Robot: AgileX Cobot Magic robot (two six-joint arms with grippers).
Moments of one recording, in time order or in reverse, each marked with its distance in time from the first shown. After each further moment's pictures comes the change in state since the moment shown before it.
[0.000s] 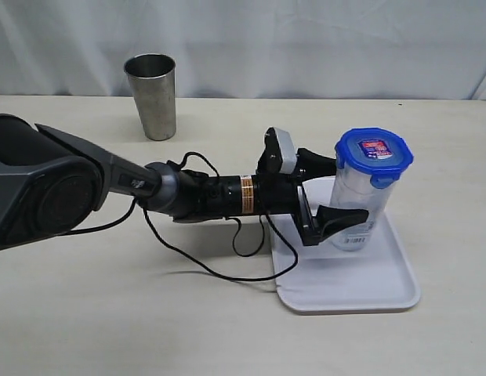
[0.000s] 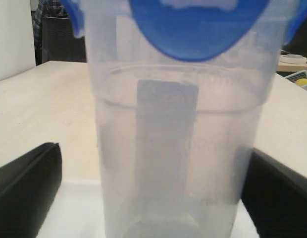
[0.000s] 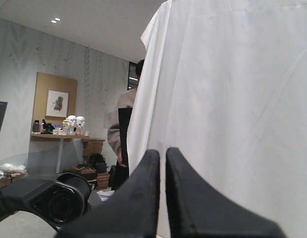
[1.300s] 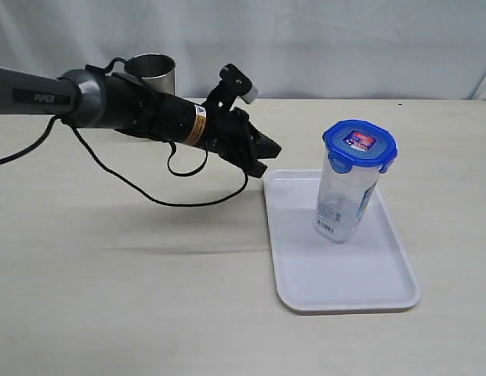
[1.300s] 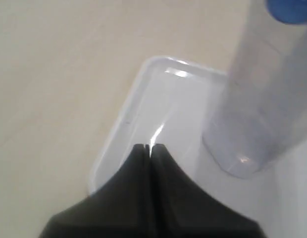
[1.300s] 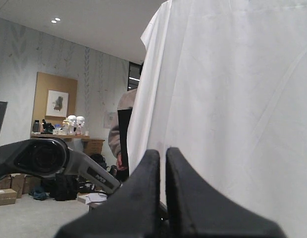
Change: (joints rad) left arm 0.165 -0.291 0.005 0.727 0.476 -0.817; right arm 0.000 0.000 0.000 0.000 0.000 0.000
